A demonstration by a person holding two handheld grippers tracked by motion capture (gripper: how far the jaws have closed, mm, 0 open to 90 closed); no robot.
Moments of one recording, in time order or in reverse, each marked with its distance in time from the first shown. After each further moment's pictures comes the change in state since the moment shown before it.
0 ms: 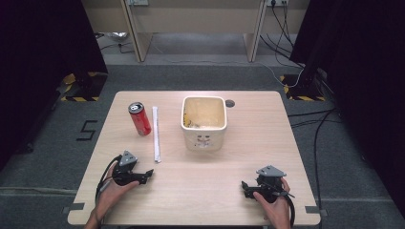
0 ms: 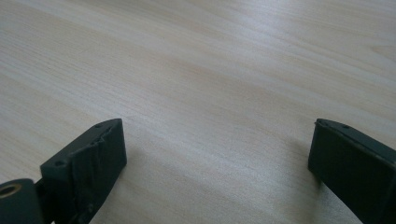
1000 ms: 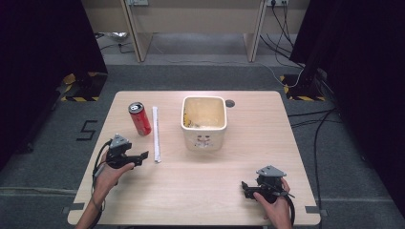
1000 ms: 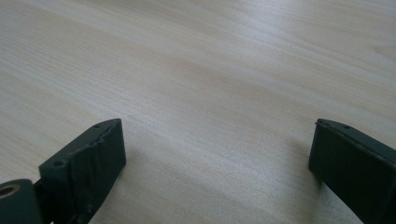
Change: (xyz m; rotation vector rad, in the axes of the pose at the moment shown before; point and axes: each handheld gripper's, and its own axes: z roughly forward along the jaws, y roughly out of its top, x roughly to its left) left arm 0.035 0.048 -0.012 -0.102 0.041 -0.113; right arm 0.000 0.000 0.000 0.002 0.006 -0.006
